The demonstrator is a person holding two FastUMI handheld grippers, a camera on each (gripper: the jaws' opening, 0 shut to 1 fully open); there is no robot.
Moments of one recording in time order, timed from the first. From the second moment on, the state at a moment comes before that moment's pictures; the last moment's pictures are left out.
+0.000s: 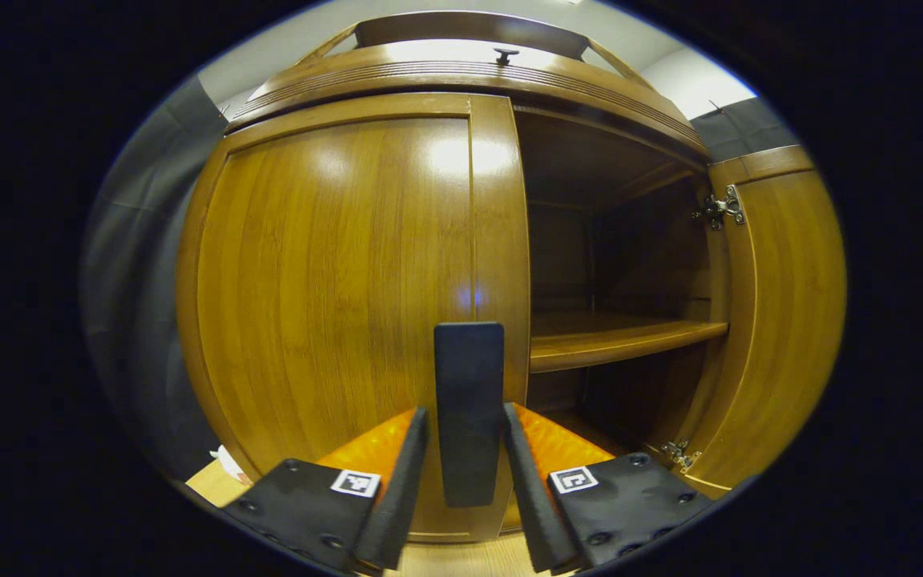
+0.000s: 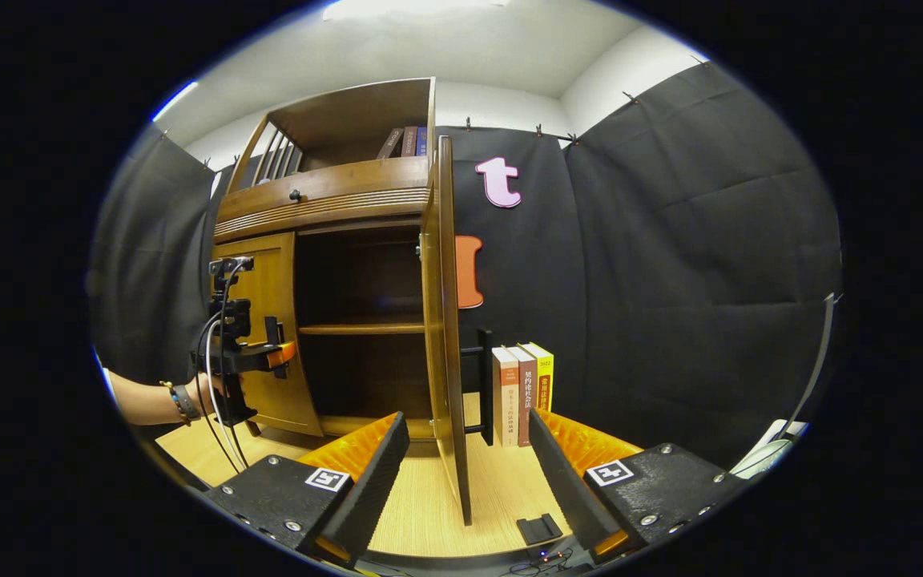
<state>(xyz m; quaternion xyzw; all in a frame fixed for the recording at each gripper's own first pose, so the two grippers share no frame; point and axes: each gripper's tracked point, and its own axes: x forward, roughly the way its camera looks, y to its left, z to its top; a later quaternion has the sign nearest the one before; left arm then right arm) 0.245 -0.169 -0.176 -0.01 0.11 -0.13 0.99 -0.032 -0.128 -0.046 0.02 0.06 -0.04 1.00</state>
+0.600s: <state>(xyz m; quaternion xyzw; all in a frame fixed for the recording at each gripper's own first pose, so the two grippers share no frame) 0.229 -0.169 -0.178 -0.01 0.12 -0.14 0.98 -0.042 -0.126 -0.054 0.01 0.07 -0.05 1.00</state>
